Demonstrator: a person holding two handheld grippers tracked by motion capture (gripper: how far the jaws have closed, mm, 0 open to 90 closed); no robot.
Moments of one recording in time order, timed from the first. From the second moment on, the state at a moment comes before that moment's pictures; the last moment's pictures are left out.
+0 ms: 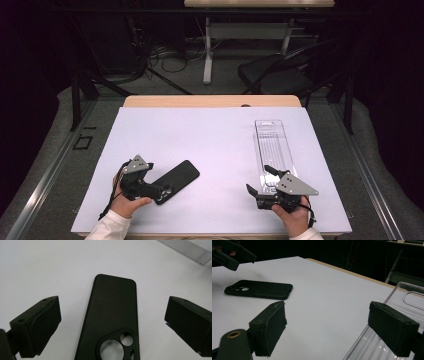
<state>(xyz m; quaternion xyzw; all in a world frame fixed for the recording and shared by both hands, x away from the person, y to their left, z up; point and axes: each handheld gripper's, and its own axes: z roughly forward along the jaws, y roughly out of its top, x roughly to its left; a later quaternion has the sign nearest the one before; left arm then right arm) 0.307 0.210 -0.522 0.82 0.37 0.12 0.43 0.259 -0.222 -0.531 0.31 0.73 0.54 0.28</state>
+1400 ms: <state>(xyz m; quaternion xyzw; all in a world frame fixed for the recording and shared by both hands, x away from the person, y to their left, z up) 0.311 0.182 -0.530 0.85 0.35 0.10 0.39 0.259 -0.221 -0.532 0.31 0.73 0.54 0.27</state>
